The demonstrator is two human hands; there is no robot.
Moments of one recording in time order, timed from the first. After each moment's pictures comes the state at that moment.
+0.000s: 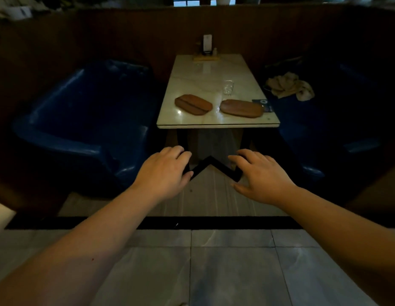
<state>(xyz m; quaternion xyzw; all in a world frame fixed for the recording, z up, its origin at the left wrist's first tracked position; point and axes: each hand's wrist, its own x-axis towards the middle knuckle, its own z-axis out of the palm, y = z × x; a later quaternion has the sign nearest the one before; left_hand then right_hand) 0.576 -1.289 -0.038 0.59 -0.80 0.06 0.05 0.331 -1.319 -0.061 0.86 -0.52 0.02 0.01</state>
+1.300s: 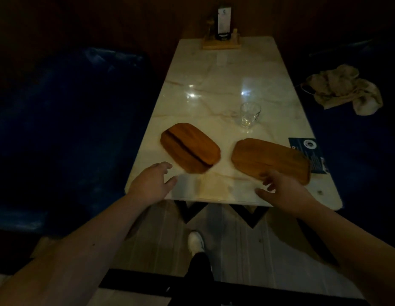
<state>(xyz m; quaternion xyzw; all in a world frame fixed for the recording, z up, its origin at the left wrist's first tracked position) 0.626 -1.853 -0.157 0.74 -0.63 -0.21 0.10 0.292 -1.886 -0.159 0.73 -0.61 0.06 -0.30</state>
